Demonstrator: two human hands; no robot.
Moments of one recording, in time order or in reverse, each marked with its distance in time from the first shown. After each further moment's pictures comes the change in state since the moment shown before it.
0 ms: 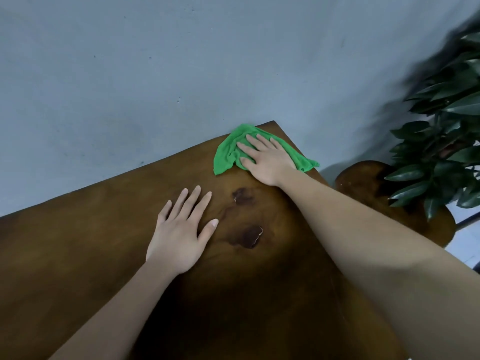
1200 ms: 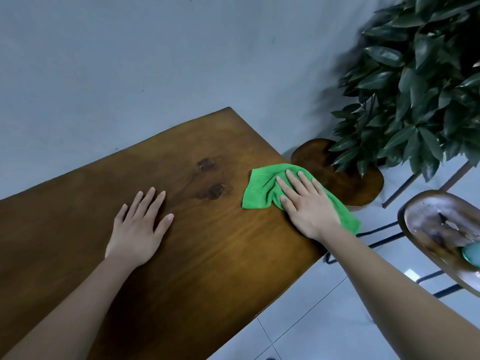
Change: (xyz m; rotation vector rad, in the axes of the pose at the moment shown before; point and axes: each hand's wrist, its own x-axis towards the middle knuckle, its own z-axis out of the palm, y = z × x) left_hand -0.099 -0.022 0.001 -0.007 -0.044 -0.013; right_hand -0.328 0.034 0.032 0.003 0.065 0.282
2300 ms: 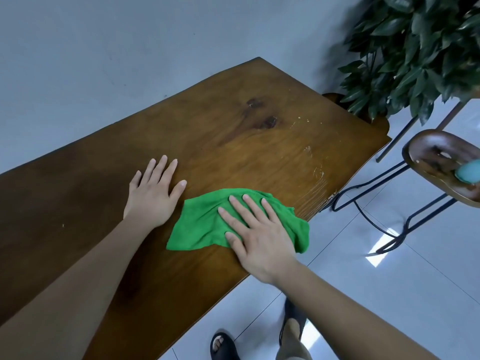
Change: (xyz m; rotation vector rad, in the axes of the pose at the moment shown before) left_hand -0.112 -0.159 -0.009 -0.013 0.030 0.132; right_hand -0.201 -0.354 0.109 0.047 0.040 -0.158
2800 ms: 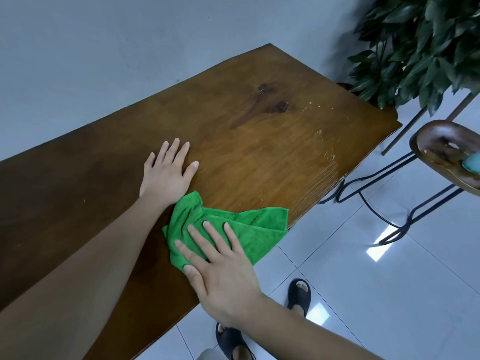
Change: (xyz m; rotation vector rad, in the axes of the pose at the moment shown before) left_hand -0.014 0.000 -0.006 -0.050 0.010 -0.013; right_hand -0.050 -0.137 0.027 0.152 -0.028 -0.130
